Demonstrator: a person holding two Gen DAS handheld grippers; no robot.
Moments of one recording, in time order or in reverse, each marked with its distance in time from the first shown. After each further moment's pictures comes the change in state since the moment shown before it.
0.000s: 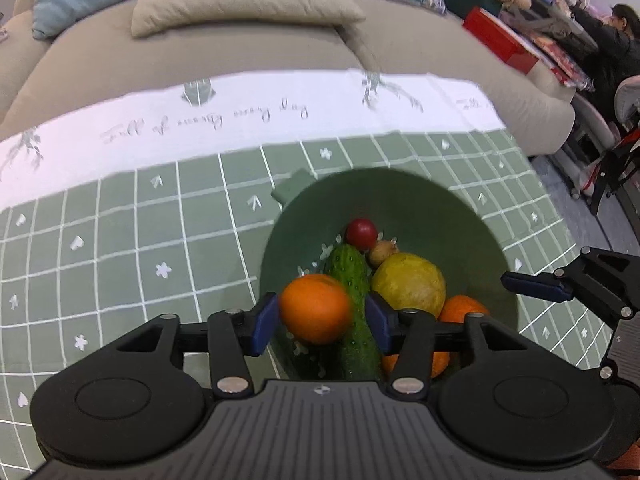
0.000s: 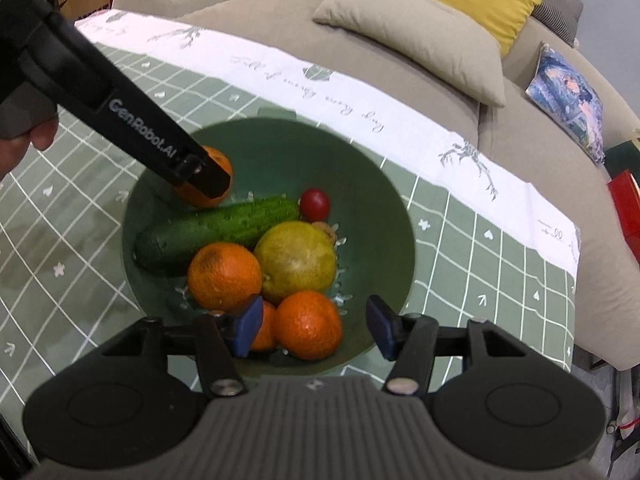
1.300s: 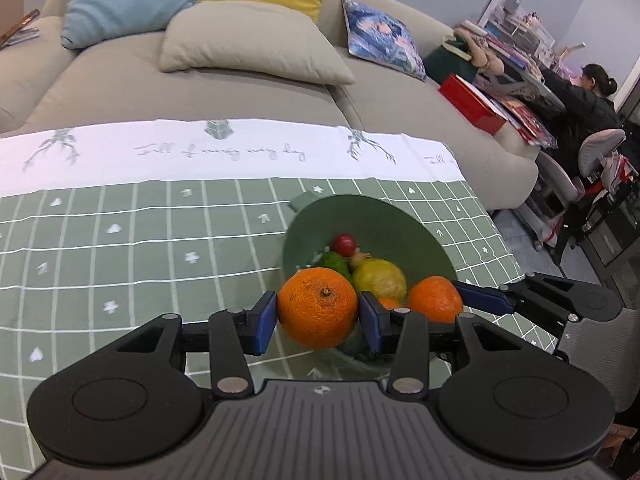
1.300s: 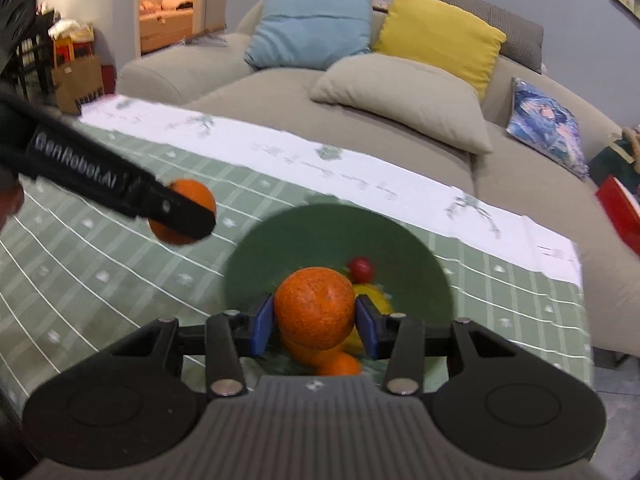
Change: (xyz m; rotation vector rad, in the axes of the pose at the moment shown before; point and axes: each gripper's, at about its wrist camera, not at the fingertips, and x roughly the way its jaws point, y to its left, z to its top) left arm -0.067 0.026 -0.040 -0.070 -0.163 -0.104; right arm -0.047 0.045 -0.005 0.115 -0.208 -0.004
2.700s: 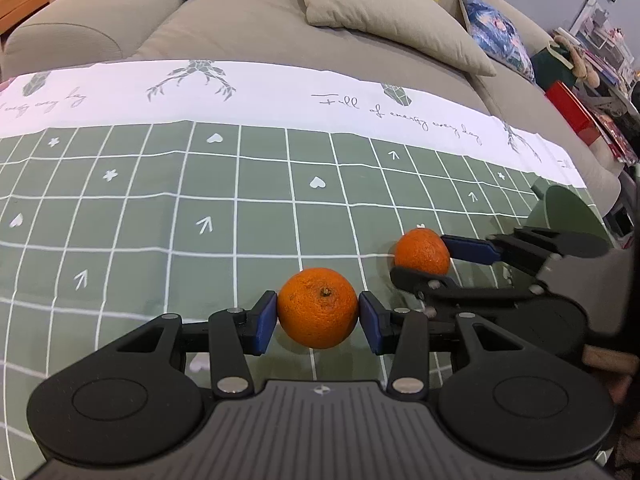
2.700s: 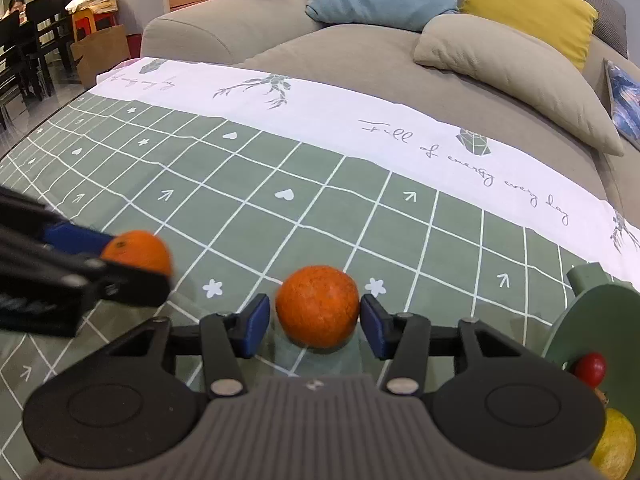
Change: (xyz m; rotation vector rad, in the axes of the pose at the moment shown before) left arm 0.005 0.184 -0.033 -0.119 0.039 0.170; right arm 0.183 0.139 0.074 0.003 0.094 0.128
